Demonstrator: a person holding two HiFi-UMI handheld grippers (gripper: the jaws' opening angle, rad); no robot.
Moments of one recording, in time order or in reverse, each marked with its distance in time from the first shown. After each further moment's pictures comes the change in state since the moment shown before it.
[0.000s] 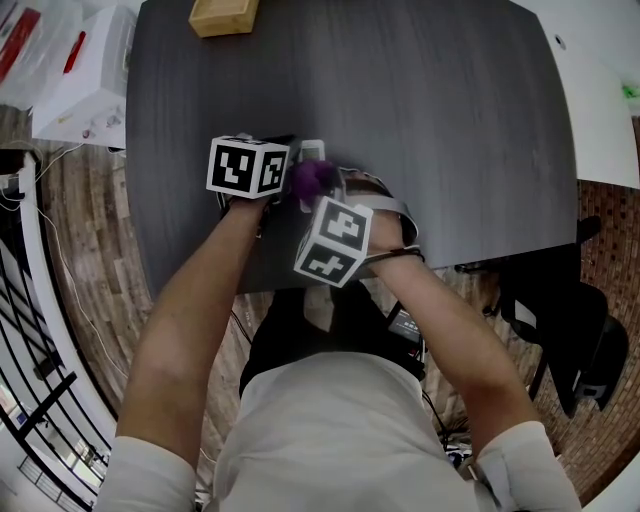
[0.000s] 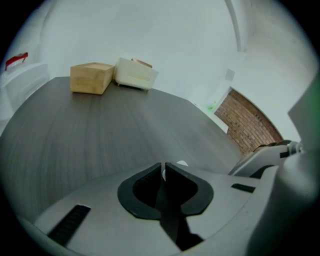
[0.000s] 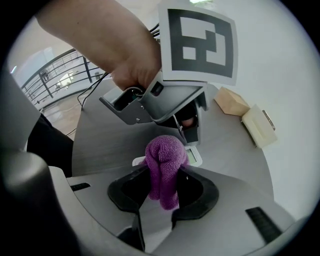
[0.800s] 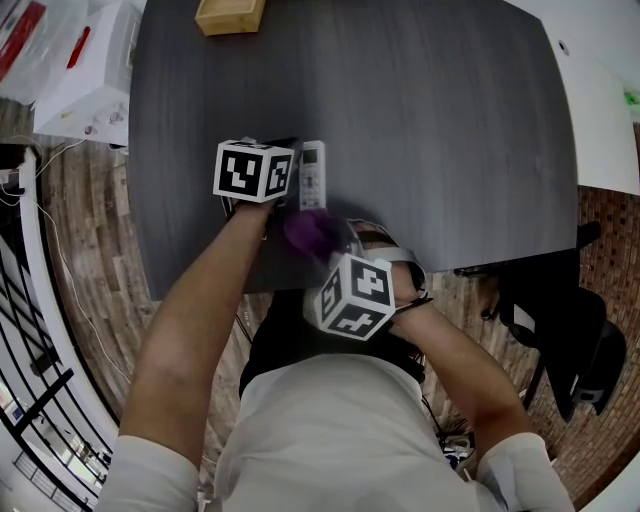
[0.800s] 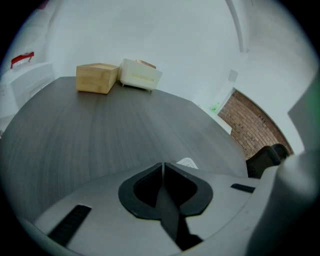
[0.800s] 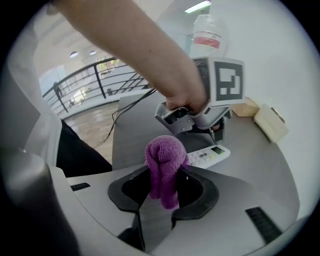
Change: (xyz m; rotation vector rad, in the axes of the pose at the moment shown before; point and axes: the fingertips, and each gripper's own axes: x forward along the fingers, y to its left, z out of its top) left arm 0.001 0.006 -0.005 -0.023 -0.018 0.037; right arm -0.040 0.076 -0.004 0.042 -0.136 0.164
